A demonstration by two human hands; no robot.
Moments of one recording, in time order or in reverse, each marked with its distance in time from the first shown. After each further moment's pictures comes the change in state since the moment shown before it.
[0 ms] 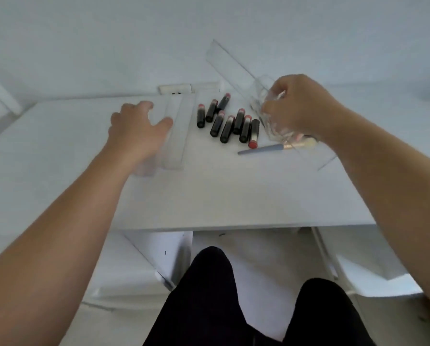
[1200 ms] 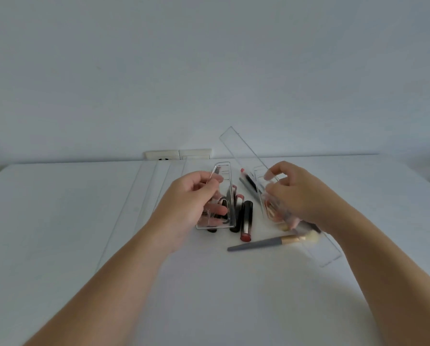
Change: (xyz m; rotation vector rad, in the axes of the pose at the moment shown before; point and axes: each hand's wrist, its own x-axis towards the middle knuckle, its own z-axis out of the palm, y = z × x) left_hand 0.026 0.084 0.059 -1.063 -0.371 -0.102; right_hand 0.054 0.045 0.004 0.273 -0.199 0.107
